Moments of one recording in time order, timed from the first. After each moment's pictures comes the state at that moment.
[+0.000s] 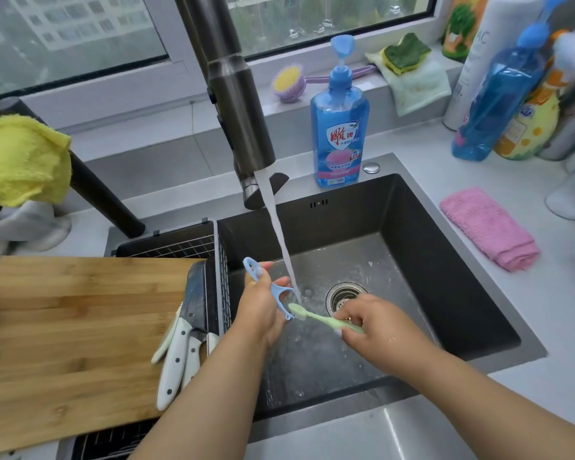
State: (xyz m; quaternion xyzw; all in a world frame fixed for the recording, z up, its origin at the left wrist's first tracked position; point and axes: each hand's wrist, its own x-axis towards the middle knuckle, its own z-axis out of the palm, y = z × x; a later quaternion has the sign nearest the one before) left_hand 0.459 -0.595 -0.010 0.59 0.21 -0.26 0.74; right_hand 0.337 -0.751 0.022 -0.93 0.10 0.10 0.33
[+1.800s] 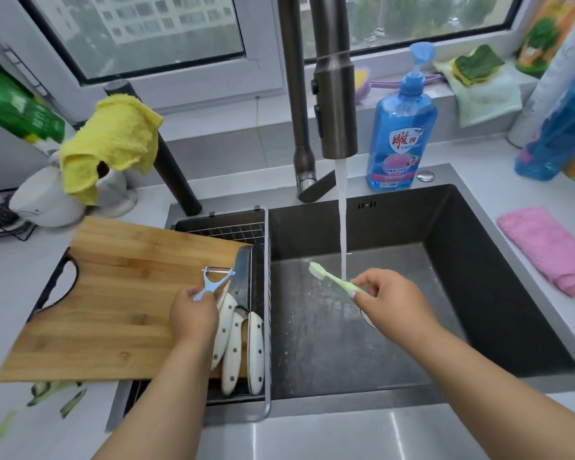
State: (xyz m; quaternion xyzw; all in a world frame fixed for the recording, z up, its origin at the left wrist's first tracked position) left_hand 0.454 -0.440 0.007 0.82 0.31 0.01 0.48; right_hand 0.375 -0.713 0.037 -0.91 0.17 0.05 0.37
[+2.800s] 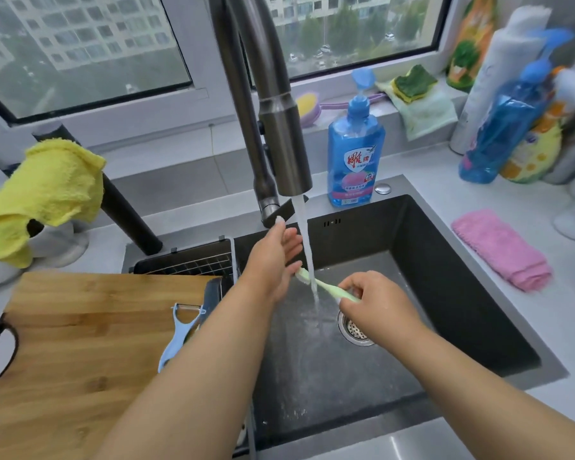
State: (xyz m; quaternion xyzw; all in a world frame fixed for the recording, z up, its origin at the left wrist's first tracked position) left_hand 0.507 -0.606 0.078 0.63 0.11 -0.28 0.72; right_hand 0.390 -0.729 0.050 -0.91 0.22 0.04 0.35
